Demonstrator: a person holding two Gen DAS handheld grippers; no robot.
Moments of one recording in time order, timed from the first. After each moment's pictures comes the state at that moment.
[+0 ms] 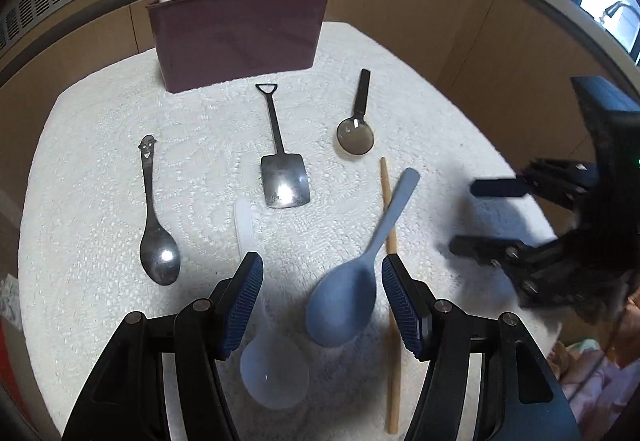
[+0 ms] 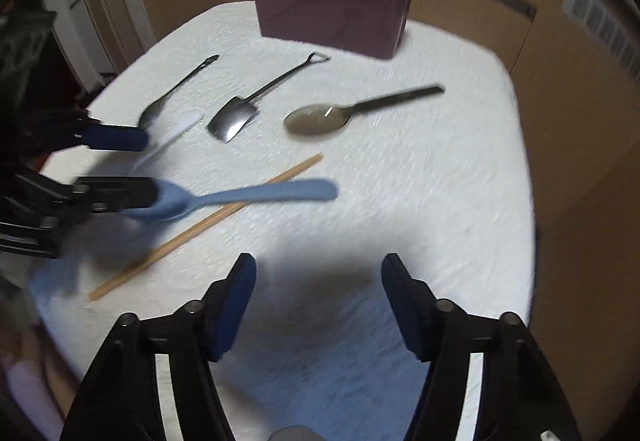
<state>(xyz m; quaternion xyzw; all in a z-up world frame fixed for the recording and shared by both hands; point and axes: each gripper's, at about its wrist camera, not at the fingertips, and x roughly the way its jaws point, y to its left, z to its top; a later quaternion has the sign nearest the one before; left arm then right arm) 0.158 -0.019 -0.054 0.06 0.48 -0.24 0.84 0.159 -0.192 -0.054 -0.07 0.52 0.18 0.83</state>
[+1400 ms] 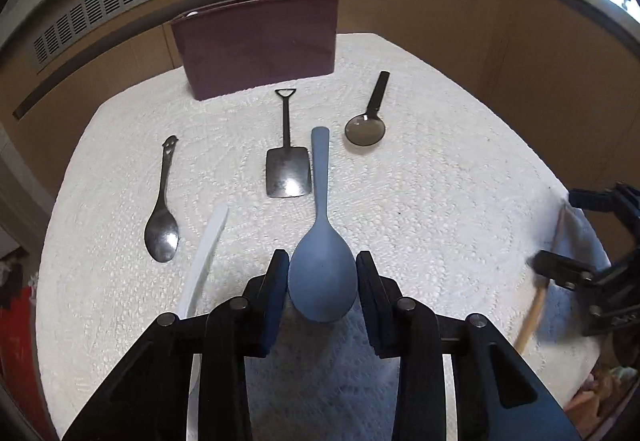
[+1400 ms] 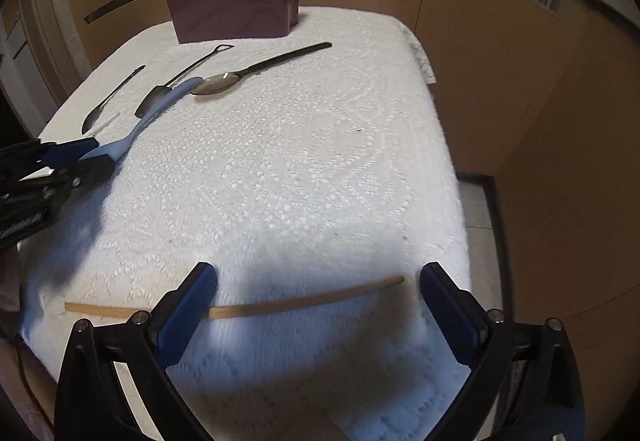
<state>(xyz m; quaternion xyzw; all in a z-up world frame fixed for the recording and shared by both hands) 0.136 -0.043 -0.062 0.08 0.43 -0.16 0.89 0.098 -0.250 -0.060 -0.05 0.48 0.05 0.87</state>
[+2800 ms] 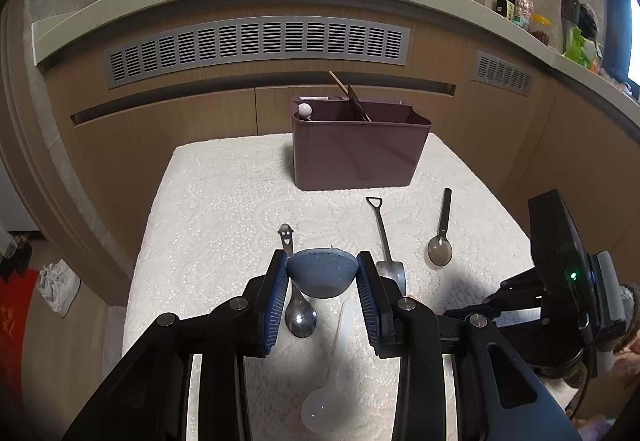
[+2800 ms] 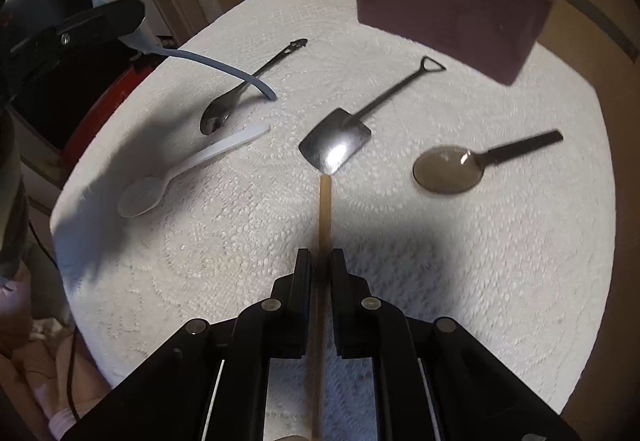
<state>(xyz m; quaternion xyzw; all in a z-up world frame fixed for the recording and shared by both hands) 0.154 0.049 0.027 0.01 0.35 -0.11 0.93 0.188 -0.114 -0.060 -0.12 0.54 0.28 0.78</state>
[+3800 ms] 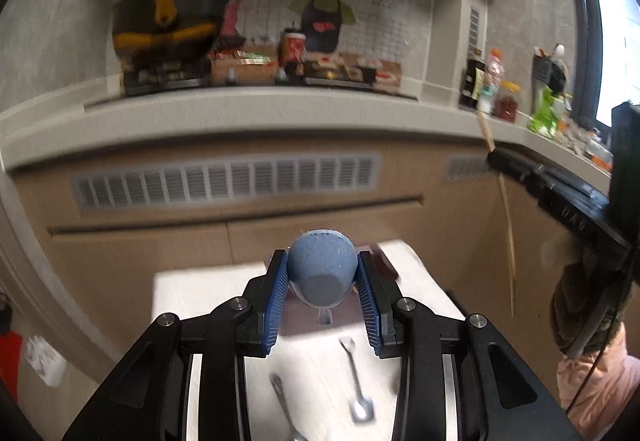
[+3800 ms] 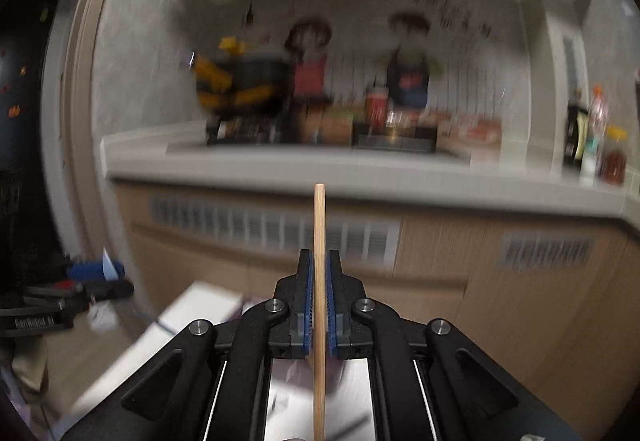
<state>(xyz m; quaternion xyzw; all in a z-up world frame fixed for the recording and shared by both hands) 0.245 0.050 0.183 0.00 0.25 -0.17 0.95 0.260 -0.172 0.210 -0.02 0.15 0.12 0.98</state>
